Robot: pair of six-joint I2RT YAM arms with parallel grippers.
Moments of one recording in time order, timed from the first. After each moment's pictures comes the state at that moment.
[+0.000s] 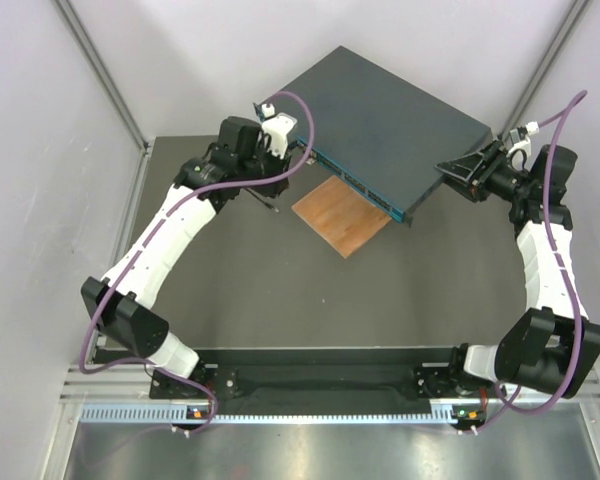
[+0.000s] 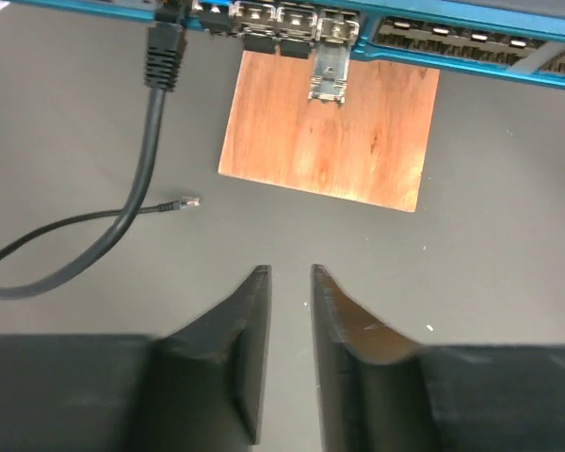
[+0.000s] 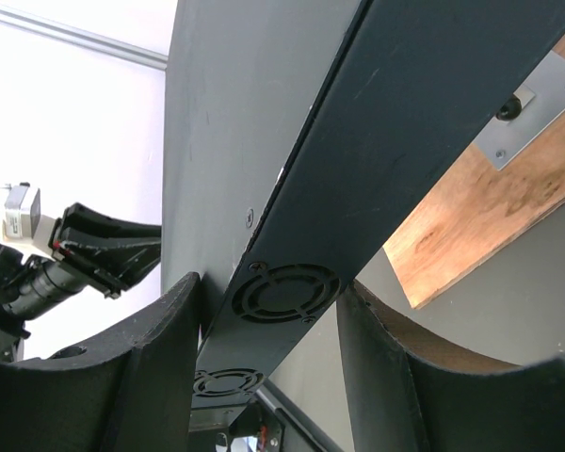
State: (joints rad) left arm -0.50 1.56 1.69 -0.75 0.14 0.05; right arm -0.28 1.29 1.11 -0.16 -0.95 0.81
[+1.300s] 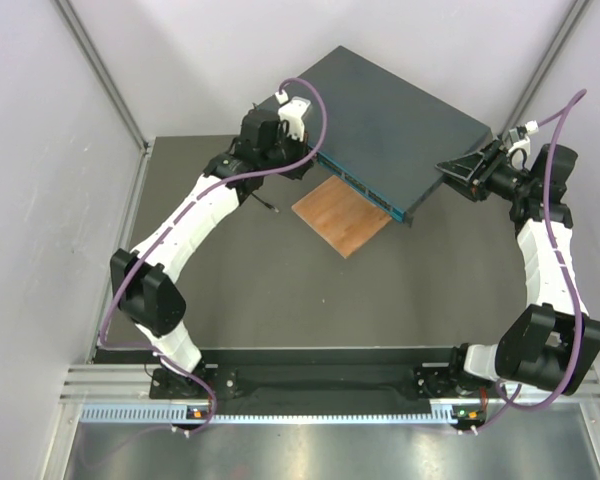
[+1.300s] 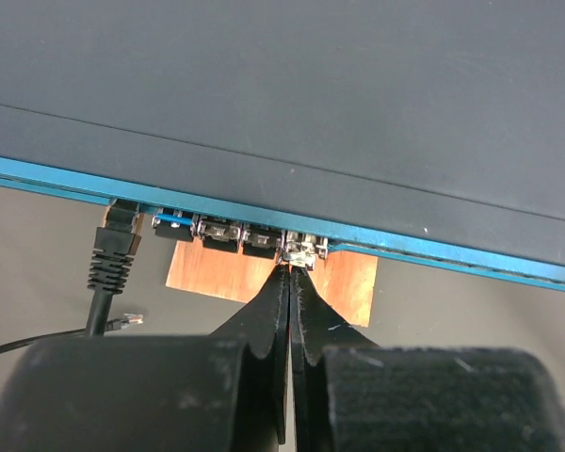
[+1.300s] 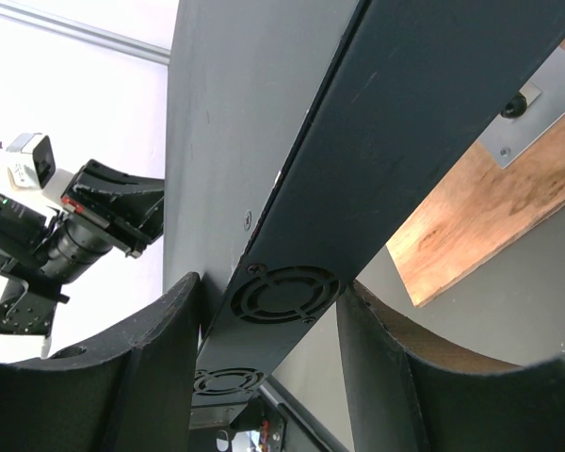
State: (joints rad) left arm -0.51 1.70 1.69 -0.42 0.20 -0.11; right arm -0.28 1.30 1.12 -0.15 -0.97 0.82
